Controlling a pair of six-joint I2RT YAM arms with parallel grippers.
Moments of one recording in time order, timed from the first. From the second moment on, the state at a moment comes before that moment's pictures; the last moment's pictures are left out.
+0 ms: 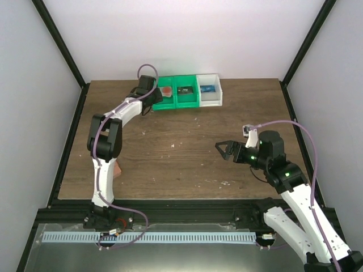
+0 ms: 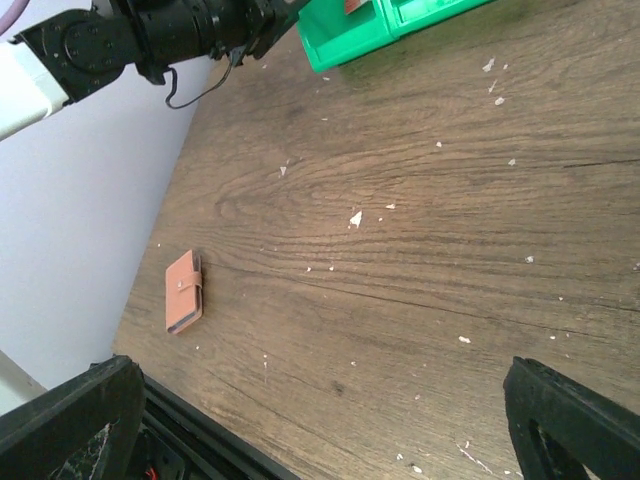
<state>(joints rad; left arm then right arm) -0.29 2.18 1.69 -0.23 -0.04 -0.49 0.36 0.66 0.76 -0.63 -0.40 0.58</state>
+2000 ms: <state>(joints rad) -0.24 2.26 1.72 -0.20 -0.04 -0.39 0.36 0.68 0.74 -0.67 -0.35 0.58</state>
